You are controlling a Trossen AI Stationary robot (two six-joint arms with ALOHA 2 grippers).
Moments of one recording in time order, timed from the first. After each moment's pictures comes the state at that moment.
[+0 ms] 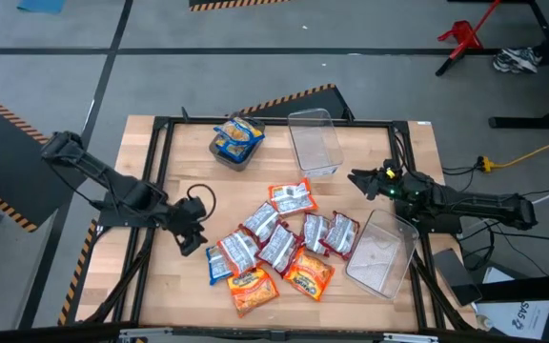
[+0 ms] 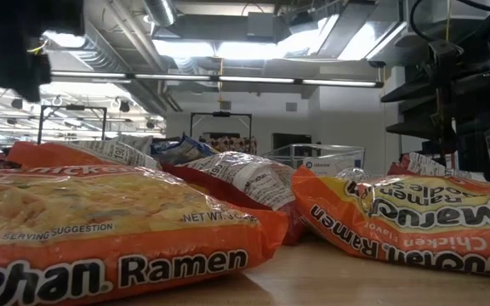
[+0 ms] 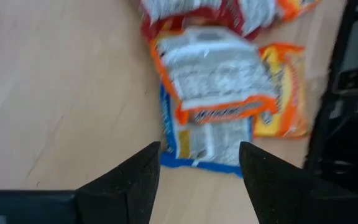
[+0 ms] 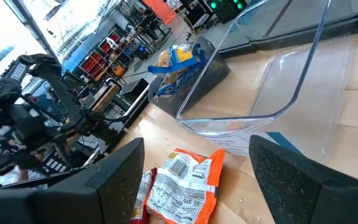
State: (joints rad) left arm -0.49 0.94 0.68 -0.68 -0.13 -1.00; right arm -0.16 0.21 0.02 0.05 0.26 0.81
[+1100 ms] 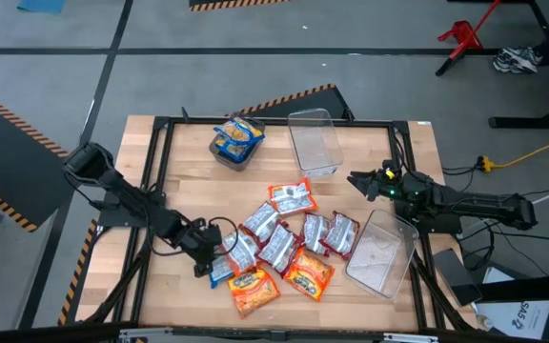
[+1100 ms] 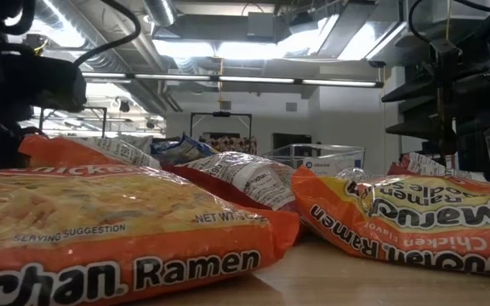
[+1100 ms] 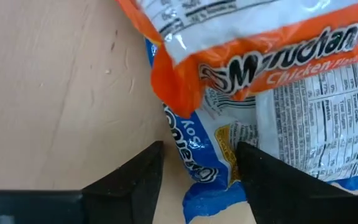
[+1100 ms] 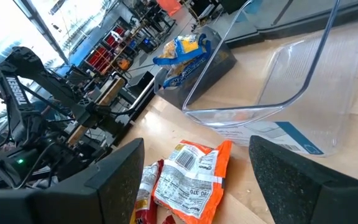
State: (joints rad) left arm -0.58 1.42 0.57 -0.29 -0.10 -0.91; right arm -0.16 0.21 0.02 0.03 0.23 0.83
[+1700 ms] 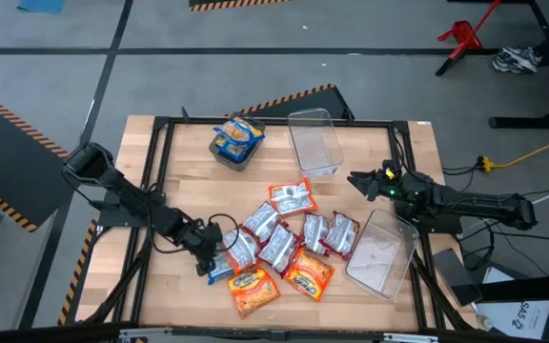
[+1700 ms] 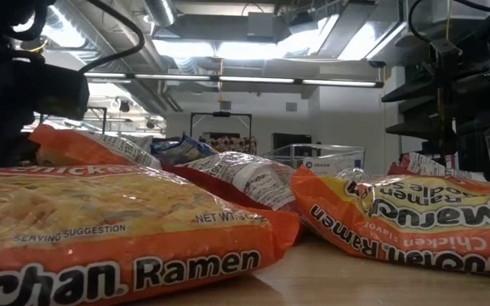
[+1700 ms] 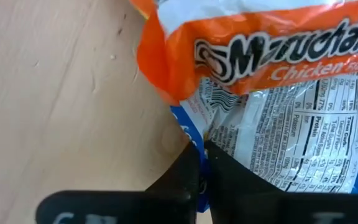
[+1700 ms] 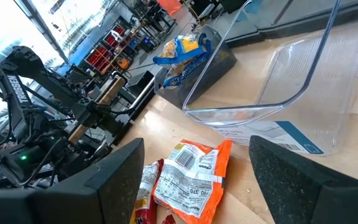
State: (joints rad) left arm -0.54 1.42 0.57 -0.29 -0.04 -1.00; right arm -0.16 0.21 0.02 0.03 0.22 0.83
